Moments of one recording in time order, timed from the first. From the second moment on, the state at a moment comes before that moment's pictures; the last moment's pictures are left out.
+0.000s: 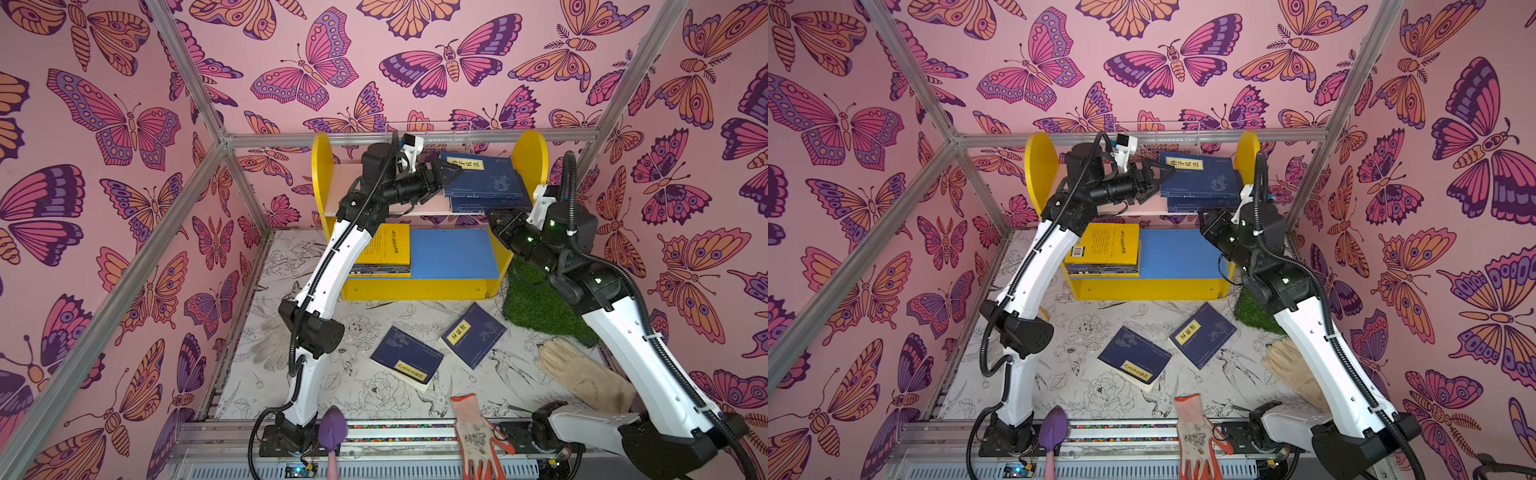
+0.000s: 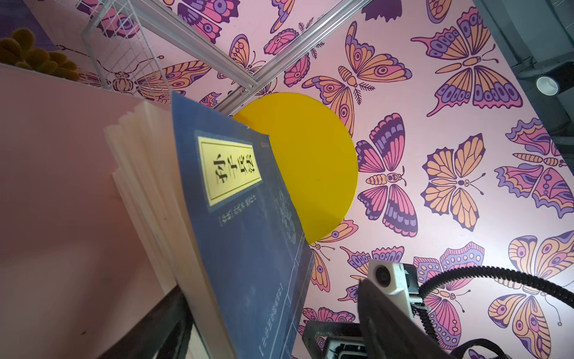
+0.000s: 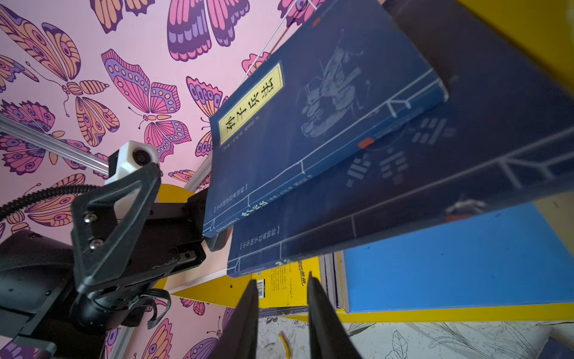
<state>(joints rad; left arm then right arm) -0.52 2.16 2.62 -0.52 0.65 -0.91 0.42 1.24 1.53 -0.49 0.02 0.92</state>
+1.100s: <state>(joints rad) -0.52 2.17 2.60 -0.52 0.63 -0.91 0.37 1.31 1.58 -0.45 -0.04 0.98</state>
